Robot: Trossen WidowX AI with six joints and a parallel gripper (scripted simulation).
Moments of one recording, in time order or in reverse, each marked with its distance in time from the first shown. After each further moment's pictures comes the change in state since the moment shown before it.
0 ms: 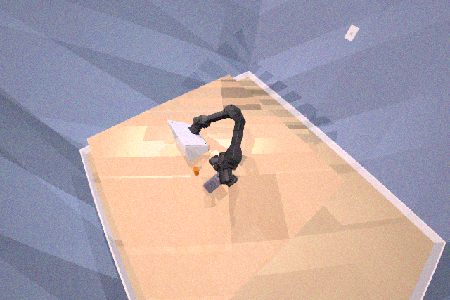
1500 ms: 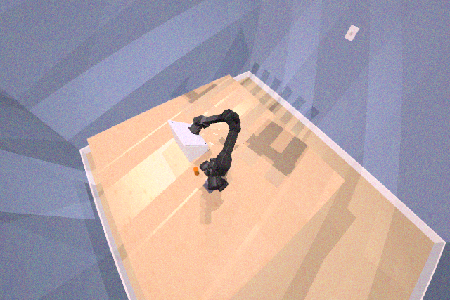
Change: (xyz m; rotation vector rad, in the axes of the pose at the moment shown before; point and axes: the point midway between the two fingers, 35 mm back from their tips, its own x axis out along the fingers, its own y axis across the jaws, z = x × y) arm 0.029 0.016 -0.051 -0.060 -0.001 -0.001
